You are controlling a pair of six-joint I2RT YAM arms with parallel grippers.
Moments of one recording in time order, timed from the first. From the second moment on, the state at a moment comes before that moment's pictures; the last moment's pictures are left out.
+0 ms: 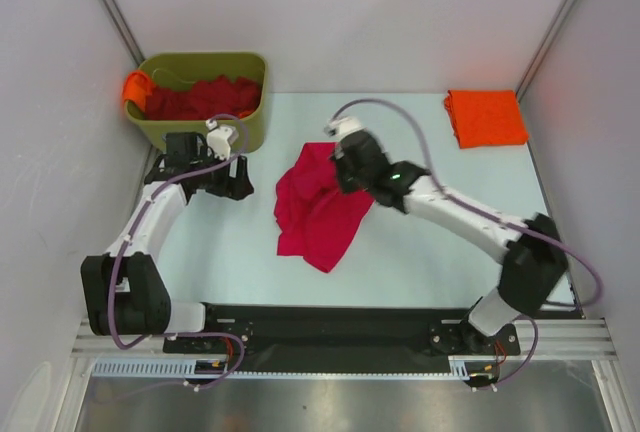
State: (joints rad) left arm 0.02 1.35 0.99 -0.50 0.46 0.22; right arm 0.84 1.63 1.33 -0.36 0.21 0.21
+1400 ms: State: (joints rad) left arm -0.51 1.81 1.20 -0.54 0.21 0.41; right arm -0.10 0.99 0.71 -0.51 -0.12 0.43
